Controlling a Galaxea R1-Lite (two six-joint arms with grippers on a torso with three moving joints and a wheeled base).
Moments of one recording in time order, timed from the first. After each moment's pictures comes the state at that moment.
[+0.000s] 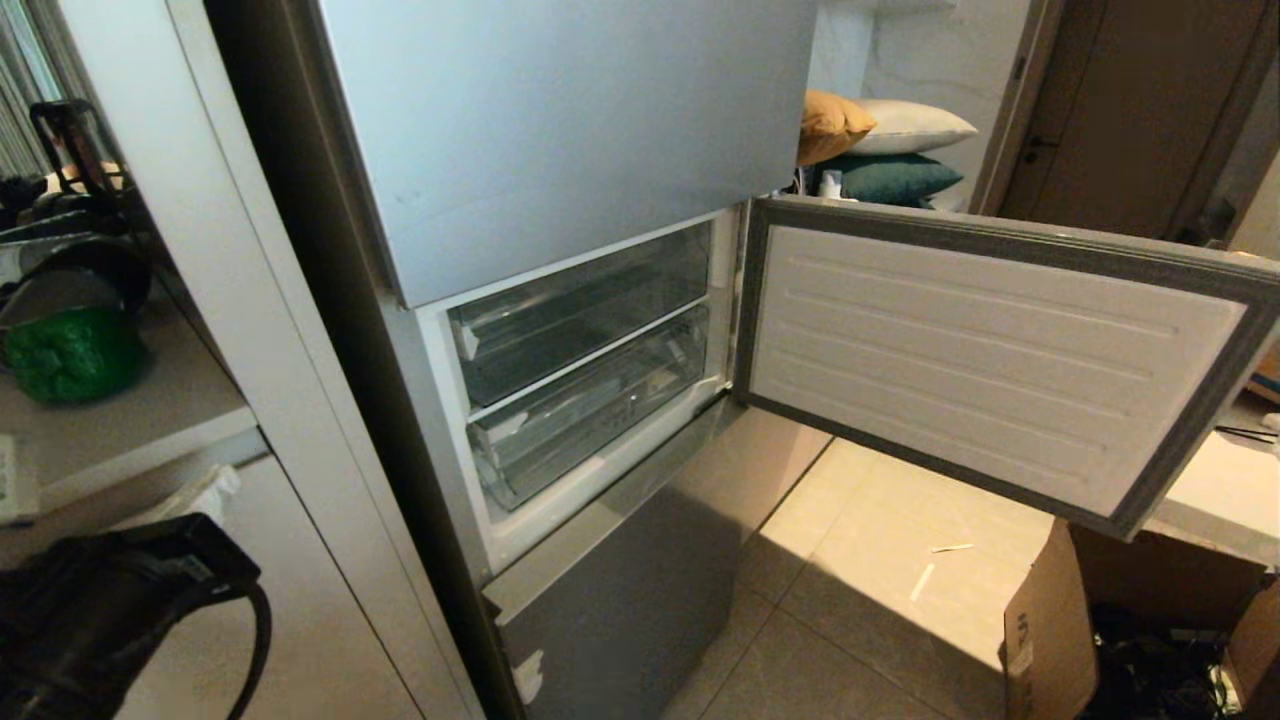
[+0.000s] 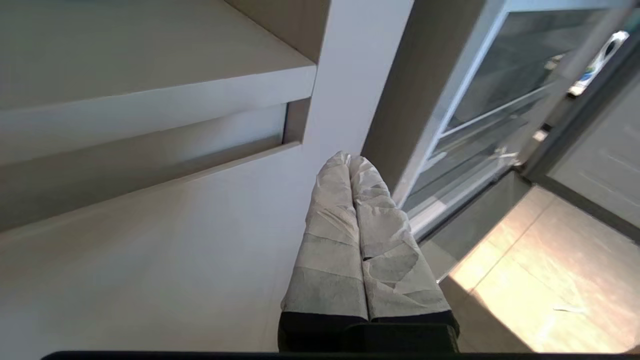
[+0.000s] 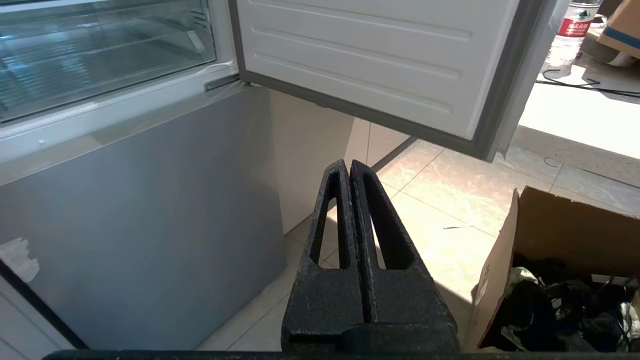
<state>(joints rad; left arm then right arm) -0.33 1.25 -0.10 -1.21 0.48 -0.11 0.00 0.00 0.00 -0.08 -0.01 0.02</state>
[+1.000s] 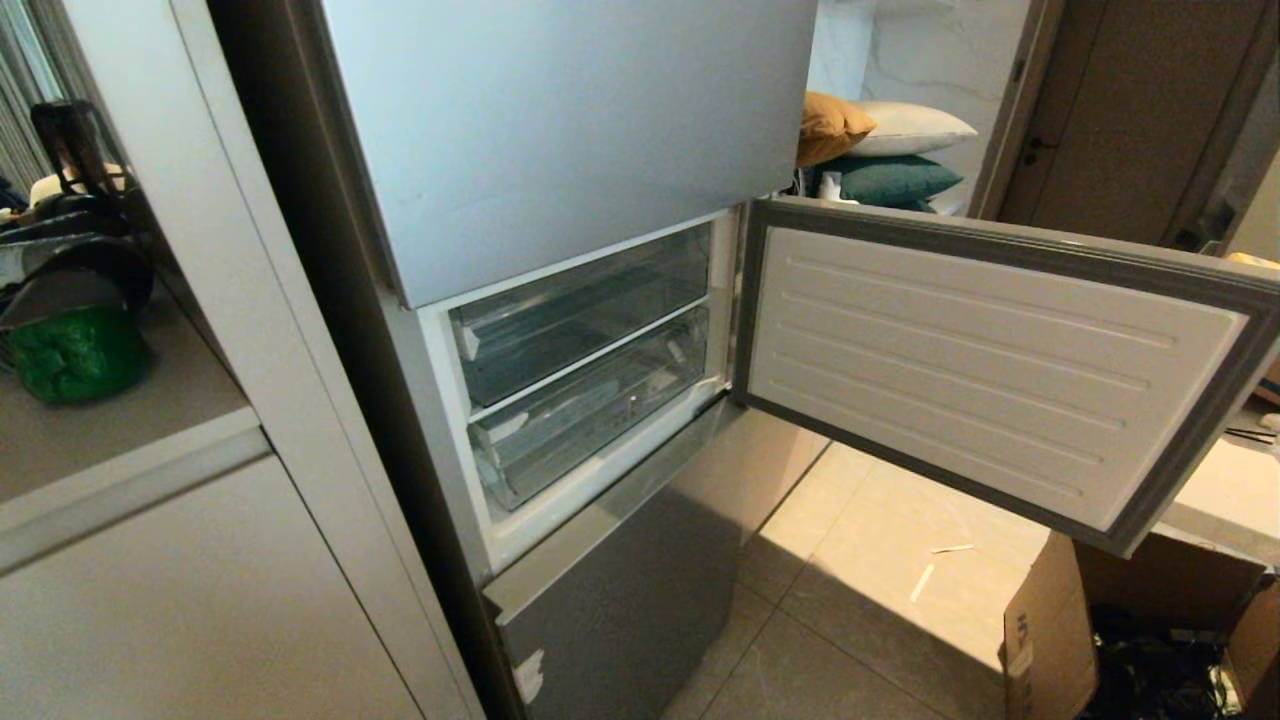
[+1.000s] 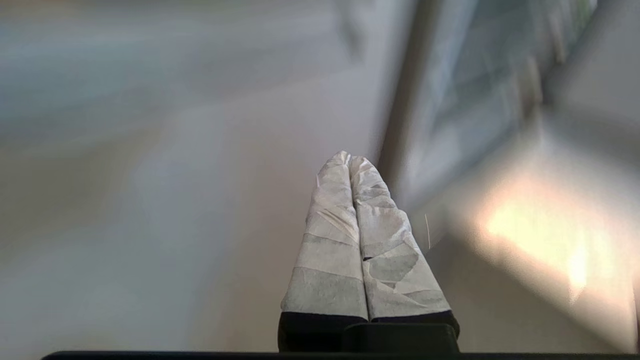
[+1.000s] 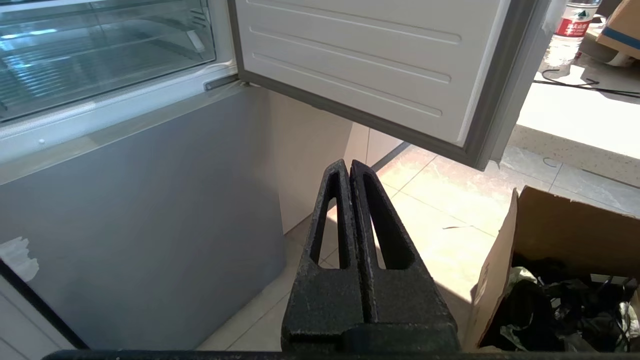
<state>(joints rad) -0.26 0.32 -0.14 -0.19 0.39 -0.04 0.00 0.00 0.00 -0.08 -0.01 0.02</state>
